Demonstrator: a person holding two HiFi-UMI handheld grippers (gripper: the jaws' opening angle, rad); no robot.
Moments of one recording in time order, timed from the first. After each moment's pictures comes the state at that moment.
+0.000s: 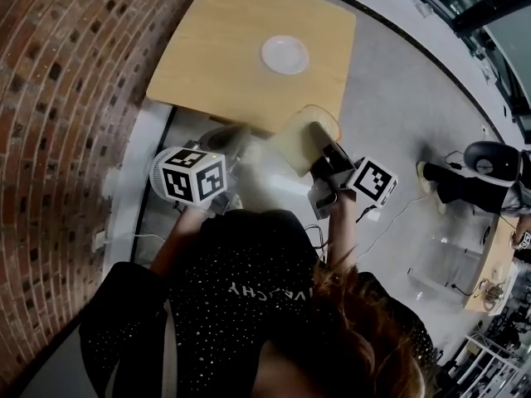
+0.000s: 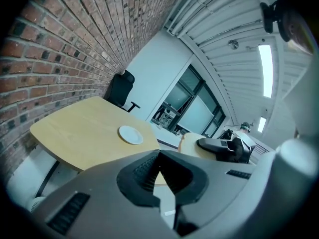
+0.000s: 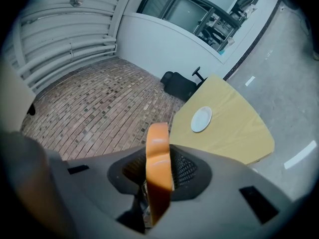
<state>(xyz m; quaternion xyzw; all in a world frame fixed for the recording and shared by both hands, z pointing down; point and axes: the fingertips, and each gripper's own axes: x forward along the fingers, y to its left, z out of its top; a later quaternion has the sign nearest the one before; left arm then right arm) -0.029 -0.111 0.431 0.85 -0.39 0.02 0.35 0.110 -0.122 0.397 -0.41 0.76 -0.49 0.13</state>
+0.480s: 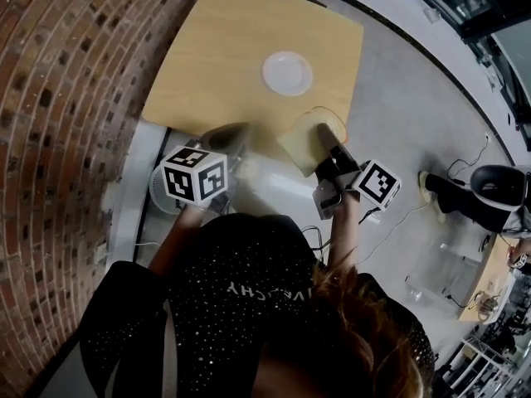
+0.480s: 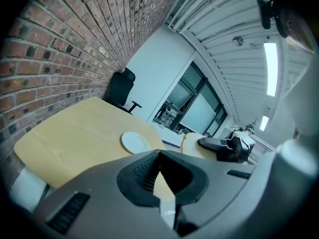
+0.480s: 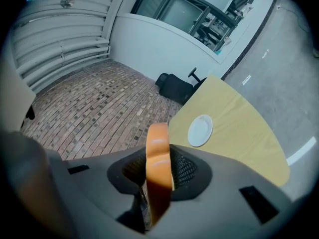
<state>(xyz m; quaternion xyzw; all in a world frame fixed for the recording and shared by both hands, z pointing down) -0.030 -0.198 0.443 0.85 -0.39 0.04 0.35 0.125 -0.210 0.412 -0.42 0.74 -0.50 0.14</state>
